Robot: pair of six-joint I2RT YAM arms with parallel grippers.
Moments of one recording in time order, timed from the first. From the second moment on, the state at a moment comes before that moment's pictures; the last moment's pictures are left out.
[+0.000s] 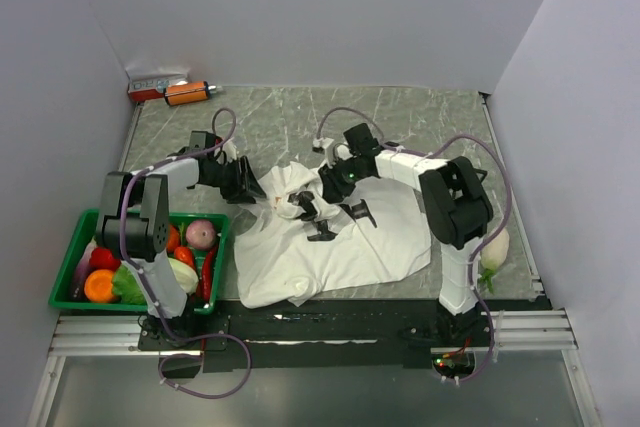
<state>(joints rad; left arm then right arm) -0.09 1.82 1.07 -0.36 0.68 -0.34 0.48 2.03 1.35 -0.39 -0.67 -0.34</state>
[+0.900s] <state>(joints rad) 0.04 1.84 1.25 -0.49 0.43 -0.27 0.26 1.91 1.27 -0.47 -0.09 -0.11</state>
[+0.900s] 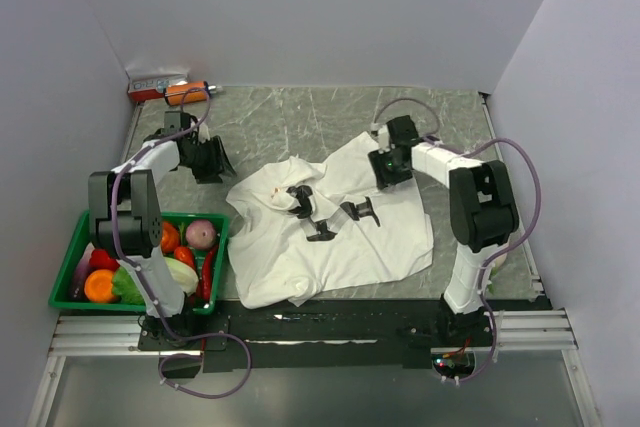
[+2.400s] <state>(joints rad) 0.26 1.70 1.20 -0.43 0.78 -0.26 0.57 2.46 2.17 -0.79 -0.90 -0.45</state>
